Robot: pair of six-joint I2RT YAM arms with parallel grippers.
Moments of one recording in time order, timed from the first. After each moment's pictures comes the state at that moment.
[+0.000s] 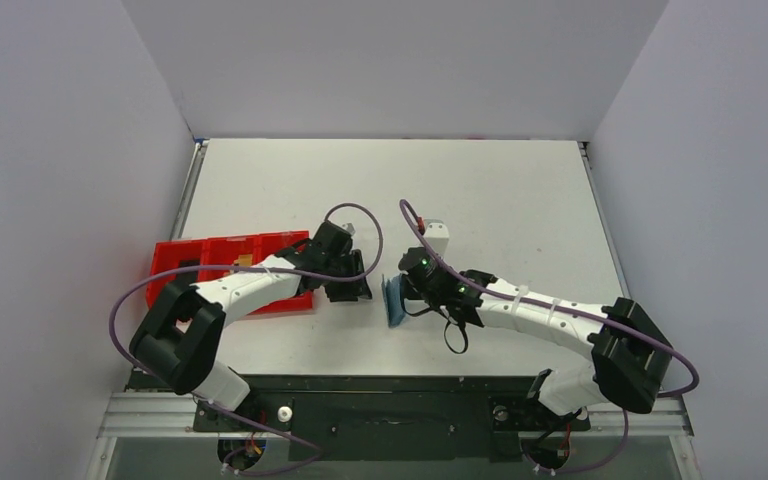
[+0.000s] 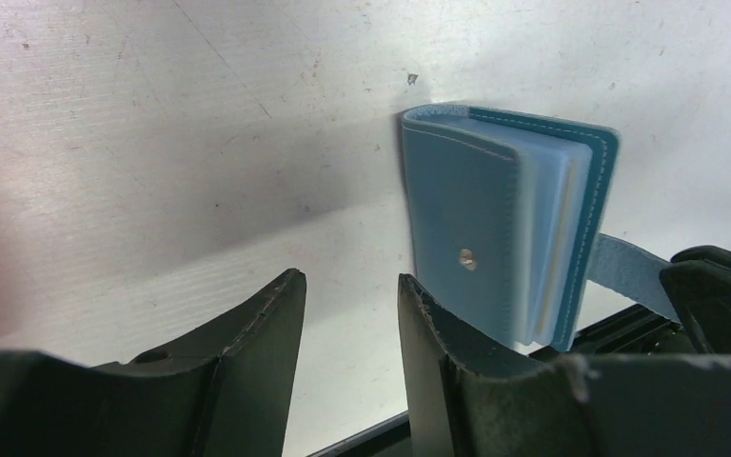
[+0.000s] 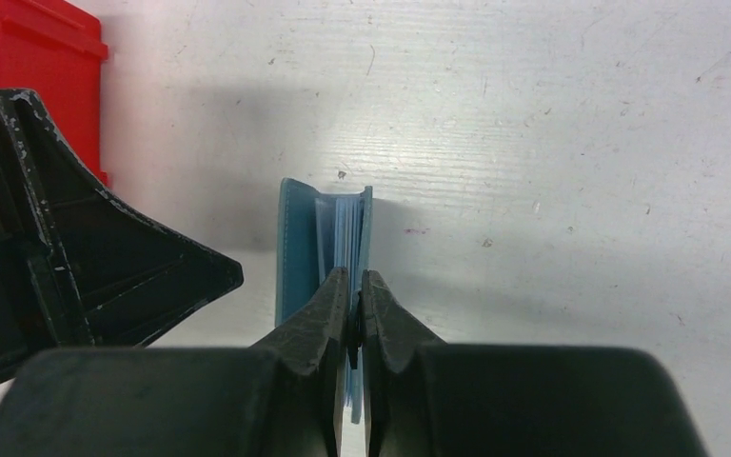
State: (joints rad) left arm -0.64 1.53 0.88 -0.36 0.14 -0.75; right arm 0.95 1.40 0.88 -0.27 0.44 0.75
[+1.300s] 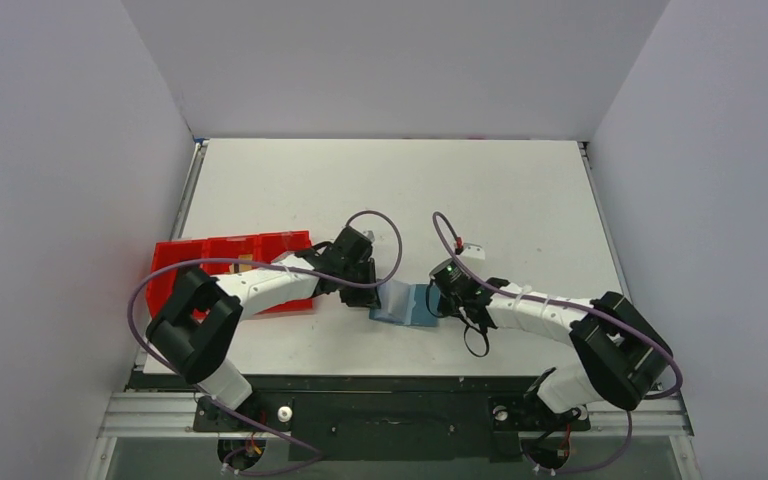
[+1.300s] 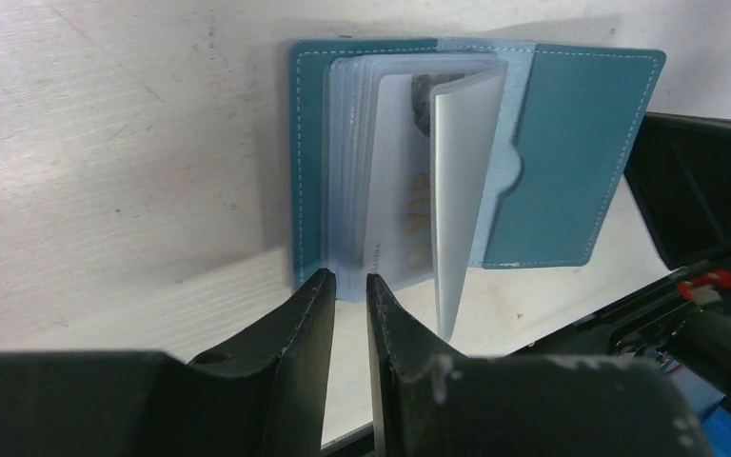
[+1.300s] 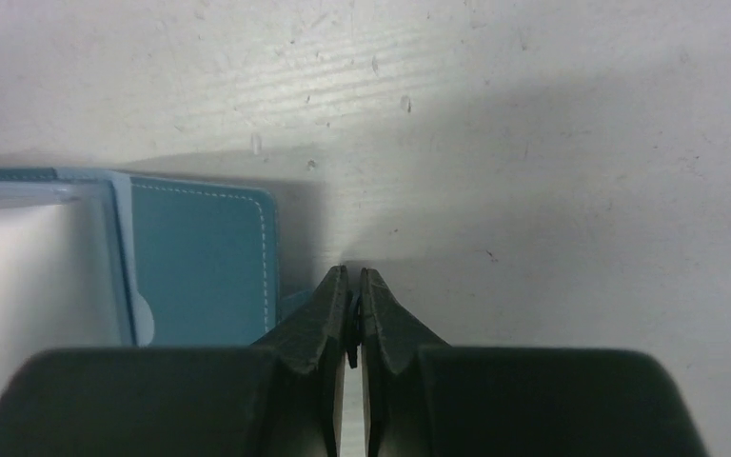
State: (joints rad) left arm -0.73 1.60 0.92 -0.36 0.13 -0.76; right arm 0.75 1.41 0.65 -0.28 0.38 0.83
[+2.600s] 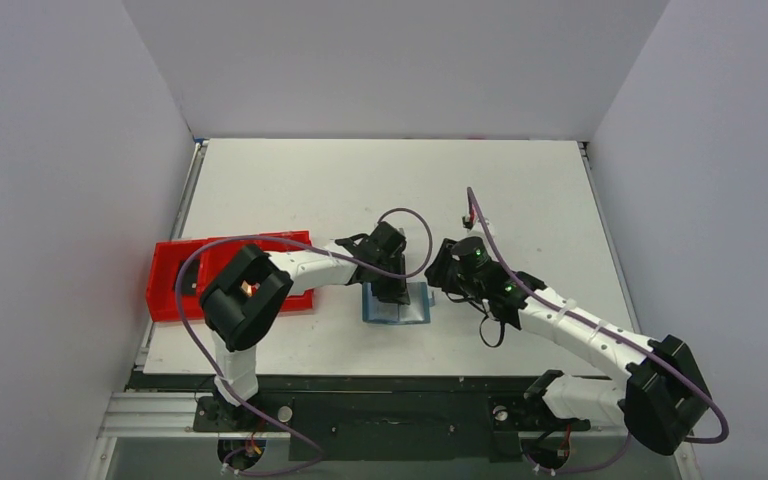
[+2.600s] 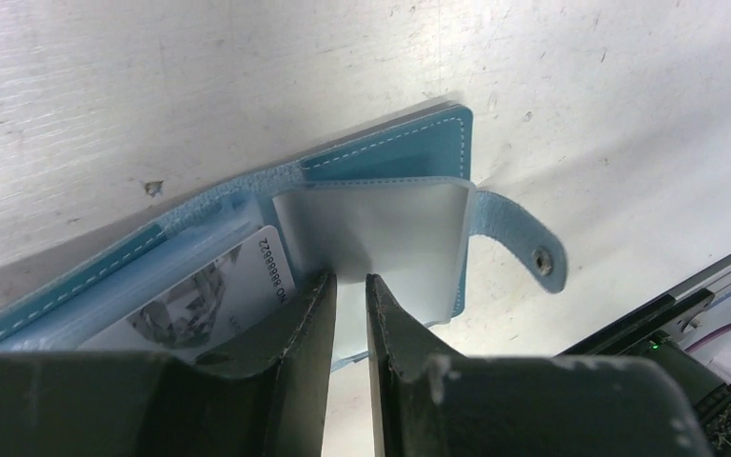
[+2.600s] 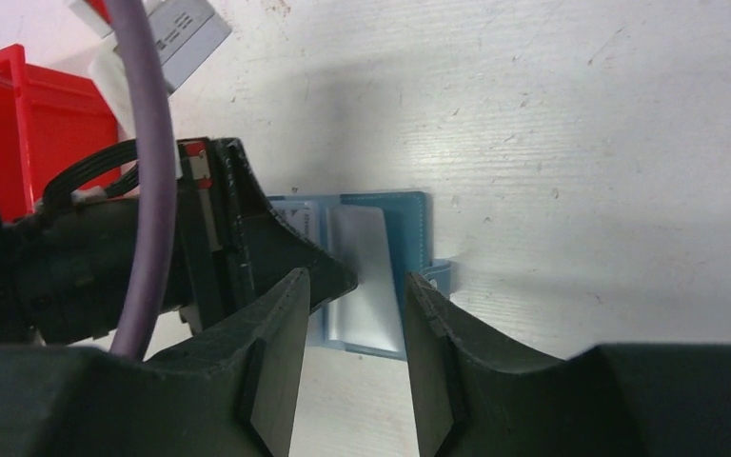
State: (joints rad) left arm -0.81 1.88 1.16 -0.33 0.17 -0.82; right arm 0.70 1.17 0.72 -0.25 0.23 0.76
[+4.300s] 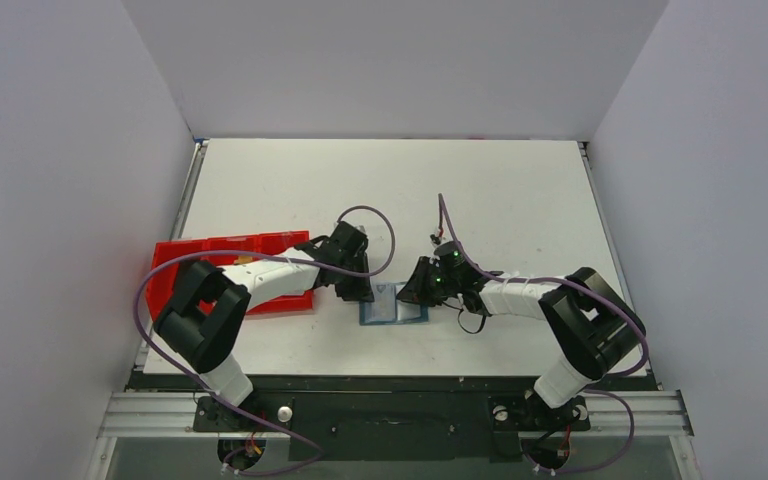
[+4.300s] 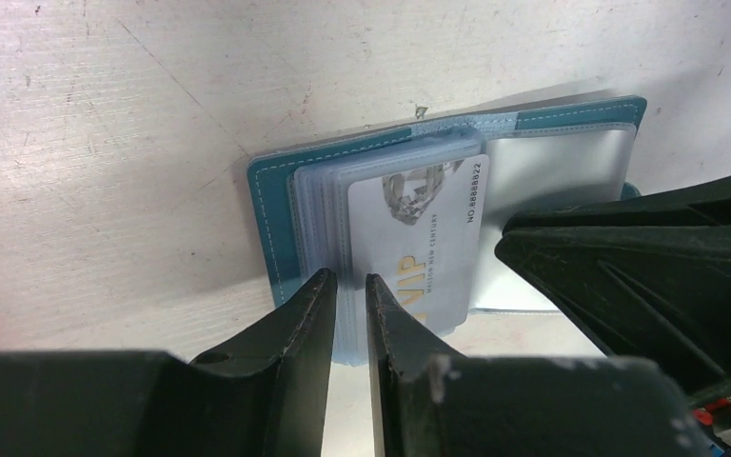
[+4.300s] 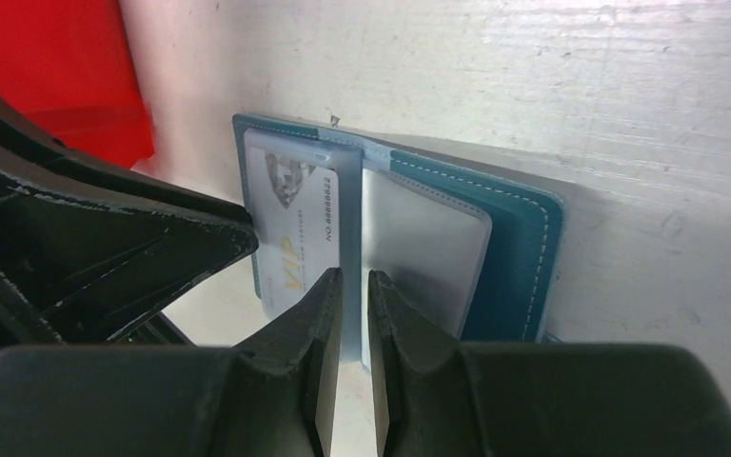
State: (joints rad) left arm -0.67 1.67 0.96 -0.37 0.10 -0.76; right arm 0.63 1.60 0.64 0.19 -0.27 0.87
